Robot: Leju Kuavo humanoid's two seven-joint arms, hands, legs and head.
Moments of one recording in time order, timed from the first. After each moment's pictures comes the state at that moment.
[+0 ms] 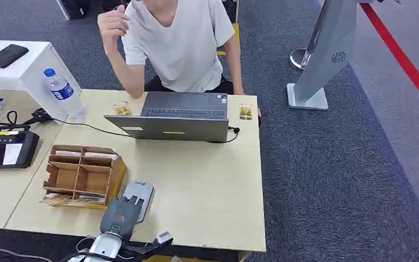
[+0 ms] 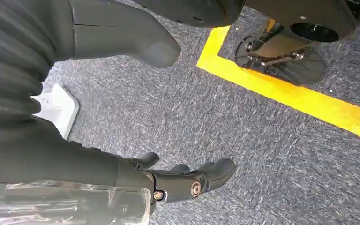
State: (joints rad) left arm -0.02 0.32 -0.60 -1.62 -1.57 -0.09 0.52; right arm -0.07 0.28 -1.06 -0.33 1.56 0.01 -0.14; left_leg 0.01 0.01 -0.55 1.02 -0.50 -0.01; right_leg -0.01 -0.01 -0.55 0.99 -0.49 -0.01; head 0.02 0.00
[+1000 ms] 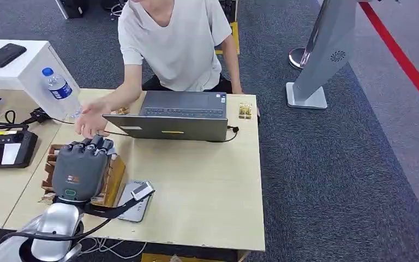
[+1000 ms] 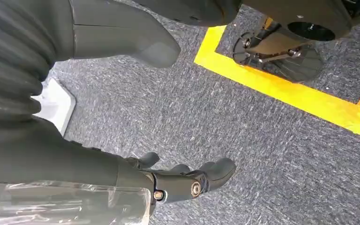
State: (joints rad) left arm -0.25 0.56 -0.69 -1.97 -1.57 0.11 0.69; right arm -0.07 0.28 -1.06 -0.31 1.57 -0.01 -0.15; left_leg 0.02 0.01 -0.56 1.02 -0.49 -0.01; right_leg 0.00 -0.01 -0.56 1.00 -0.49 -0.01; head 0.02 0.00
